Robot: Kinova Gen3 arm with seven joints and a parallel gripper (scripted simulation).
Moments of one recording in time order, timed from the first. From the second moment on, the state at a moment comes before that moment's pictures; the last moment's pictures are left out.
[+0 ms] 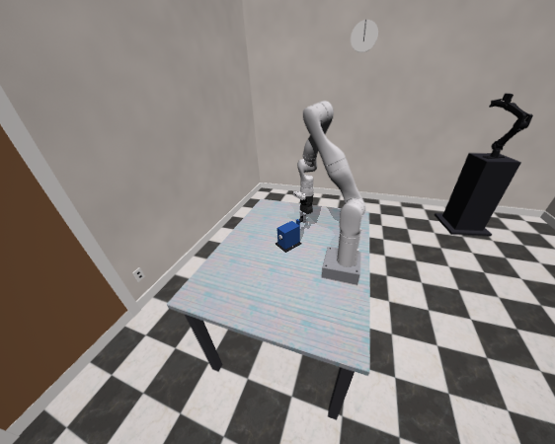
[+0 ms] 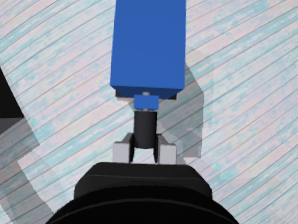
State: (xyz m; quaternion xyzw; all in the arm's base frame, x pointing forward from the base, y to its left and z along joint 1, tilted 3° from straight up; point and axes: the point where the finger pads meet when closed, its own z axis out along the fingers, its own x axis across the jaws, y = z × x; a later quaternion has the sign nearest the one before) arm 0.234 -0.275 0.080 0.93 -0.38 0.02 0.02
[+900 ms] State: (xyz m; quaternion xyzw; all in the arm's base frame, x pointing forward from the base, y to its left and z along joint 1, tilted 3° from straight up) arm 0.234 -0.276 0.080 0.93 -0.38 0.02 0.02
